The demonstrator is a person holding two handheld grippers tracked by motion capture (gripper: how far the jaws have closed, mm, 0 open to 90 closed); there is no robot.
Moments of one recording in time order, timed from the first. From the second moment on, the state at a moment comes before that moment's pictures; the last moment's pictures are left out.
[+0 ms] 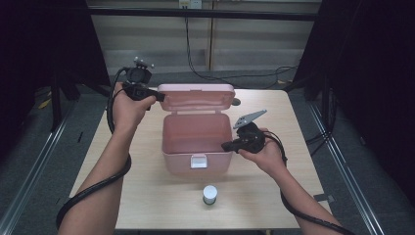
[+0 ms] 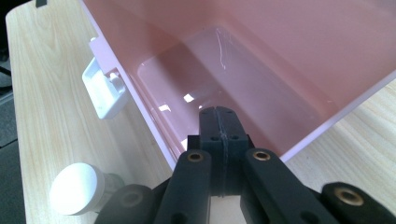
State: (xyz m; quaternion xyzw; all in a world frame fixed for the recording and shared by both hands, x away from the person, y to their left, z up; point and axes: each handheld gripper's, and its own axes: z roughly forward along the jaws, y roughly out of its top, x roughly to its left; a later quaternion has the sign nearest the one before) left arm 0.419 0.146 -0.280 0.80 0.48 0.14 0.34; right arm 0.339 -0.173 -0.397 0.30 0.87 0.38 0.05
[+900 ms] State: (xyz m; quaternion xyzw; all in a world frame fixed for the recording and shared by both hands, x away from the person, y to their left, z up) left arm 0.443 0.138 -0.270 0.79 0.51 0.14 0.31; right arm 0.339 -0.170 -0.402 0.29 0.88 0.38 0.04
